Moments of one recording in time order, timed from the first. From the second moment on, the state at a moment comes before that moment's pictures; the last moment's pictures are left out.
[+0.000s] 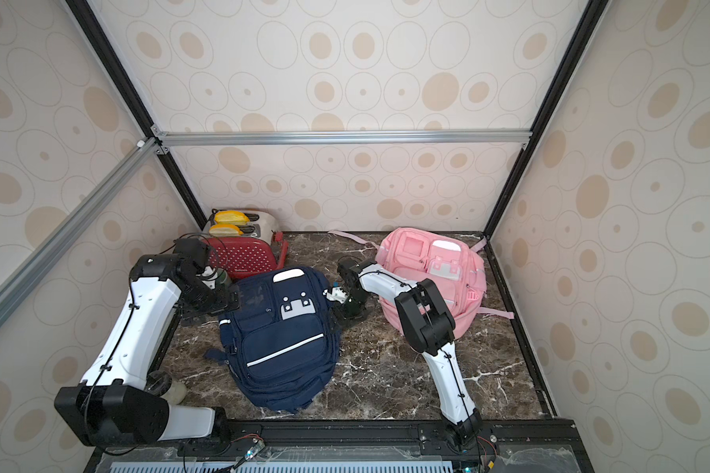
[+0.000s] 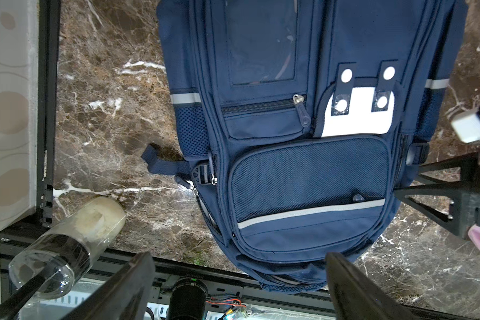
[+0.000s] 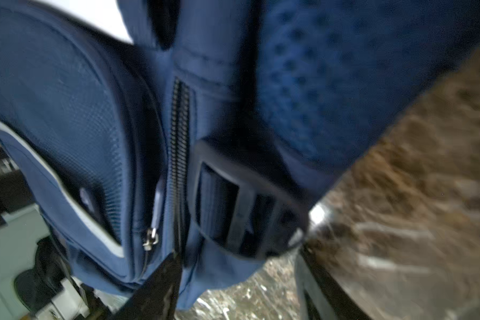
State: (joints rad) left arm 0.05 1.37 1.44 -1.45 0.03 -0.28; right arm 0.71 2.26 1.77 -1.06 -0.54 -0.01
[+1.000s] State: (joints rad) left arm 0.14 1.42 1.10 -1.03 0.30 -0.35; right arm 0.43 2.22 1.84 -1.22 -0.38 -0.24
